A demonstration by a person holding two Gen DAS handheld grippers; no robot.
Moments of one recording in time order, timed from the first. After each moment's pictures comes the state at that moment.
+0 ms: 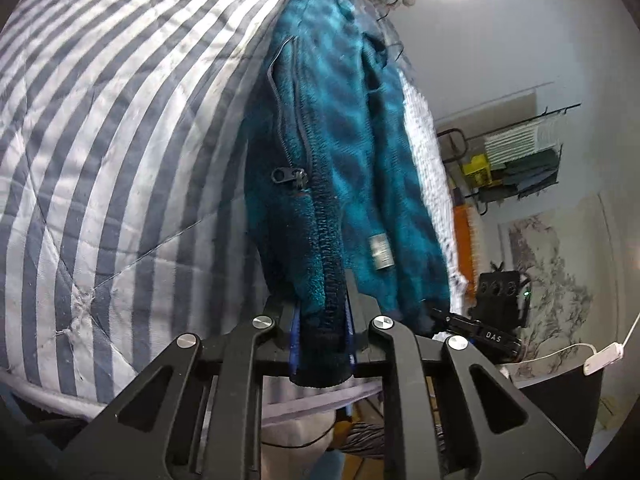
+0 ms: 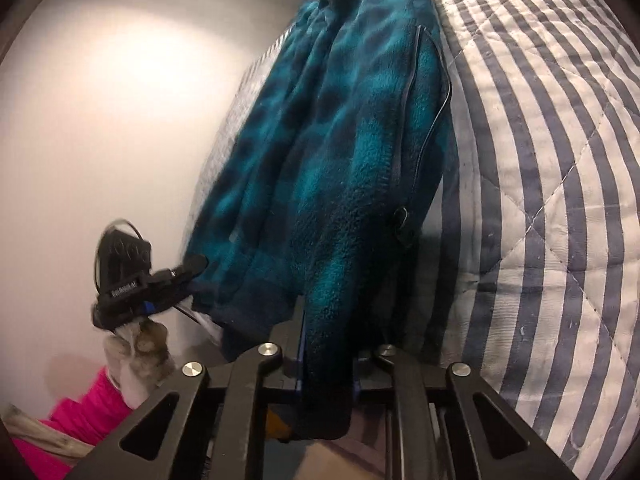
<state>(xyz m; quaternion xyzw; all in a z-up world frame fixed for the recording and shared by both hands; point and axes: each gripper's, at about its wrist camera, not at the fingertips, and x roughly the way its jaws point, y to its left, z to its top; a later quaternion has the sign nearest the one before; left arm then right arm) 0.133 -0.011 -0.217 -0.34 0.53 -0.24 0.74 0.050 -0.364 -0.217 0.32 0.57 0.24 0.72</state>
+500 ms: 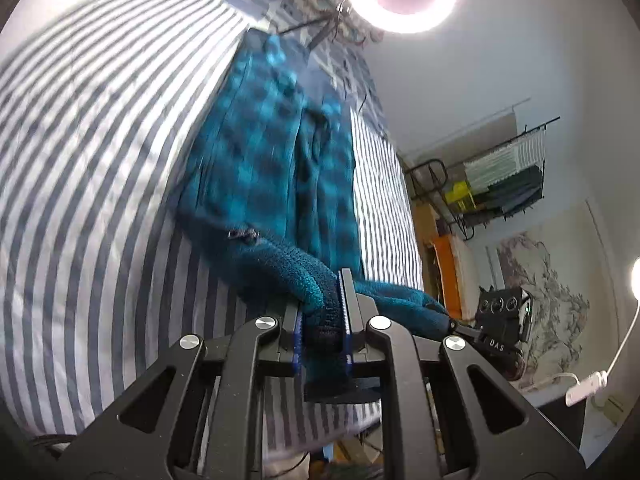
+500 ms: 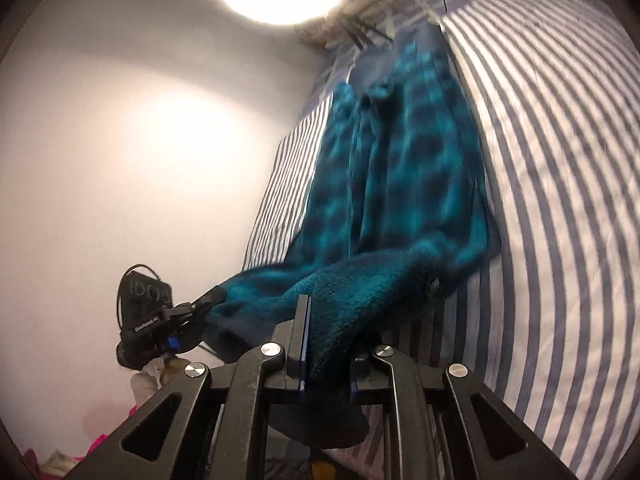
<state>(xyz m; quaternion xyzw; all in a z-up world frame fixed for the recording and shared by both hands) 0.208 -0.018 -0.130 -0.34 0.47 -0.25 0.77 0.109 -0.383 -0.135 0.35 0.49 0.22 0.77</state>
